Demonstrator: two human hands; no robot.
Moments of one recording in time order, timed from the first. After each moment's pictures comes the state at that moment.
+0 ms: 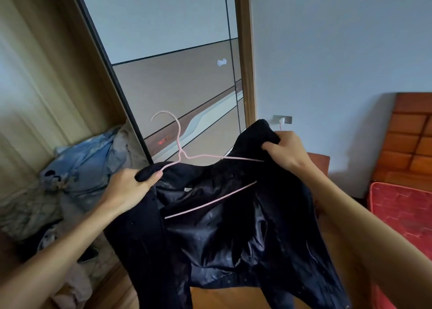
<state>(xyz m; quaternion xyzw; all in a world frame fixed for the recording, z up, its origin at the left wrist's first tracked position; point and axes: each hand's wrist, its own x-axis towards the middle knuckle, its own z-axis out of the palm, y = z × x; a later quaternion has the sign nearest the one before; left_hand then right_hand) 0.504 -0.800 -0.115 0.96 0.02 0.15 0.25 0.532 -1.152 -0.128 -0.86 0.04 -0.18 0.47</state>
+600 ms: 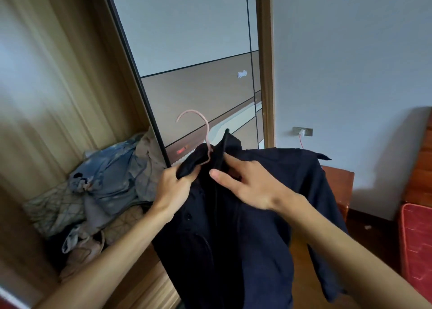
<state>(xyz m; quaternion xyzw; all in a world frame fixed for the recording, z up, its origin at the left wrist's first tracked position) 0.505 -0.852 -0.113 0.83 0.02 0.16 0.53 0.496 -1.051 -0.110 -0.87 -0.27 -0.11 0.40</state>
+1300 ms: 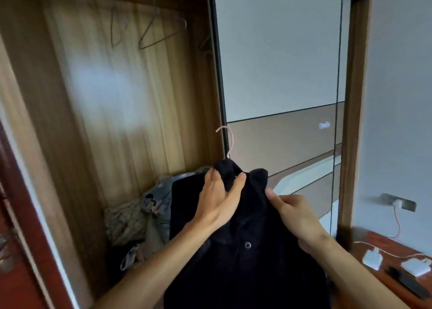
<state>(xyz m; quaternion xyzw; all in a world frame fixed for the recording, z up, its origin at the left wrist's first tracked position) 0.553 -0.769 -0.037 0.89 0.05 0.26 0.37 0.584 -0.947 -0.063 -0.77 -0.12 0.00 0.62</state>
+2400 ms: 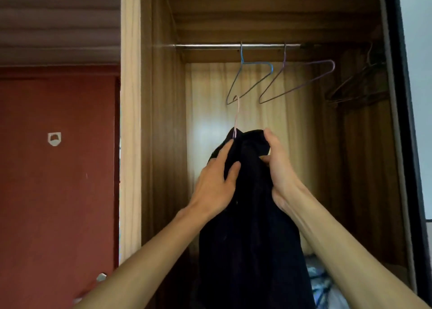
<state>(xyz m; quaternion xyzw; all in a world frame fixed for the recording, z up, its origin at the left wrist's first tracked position) 0.612 -0.459 0.134 0.83 0.05 0.51 0.19 0.703 -0.572 0.158 -0.48 -0.39 0.18 0.77</state>
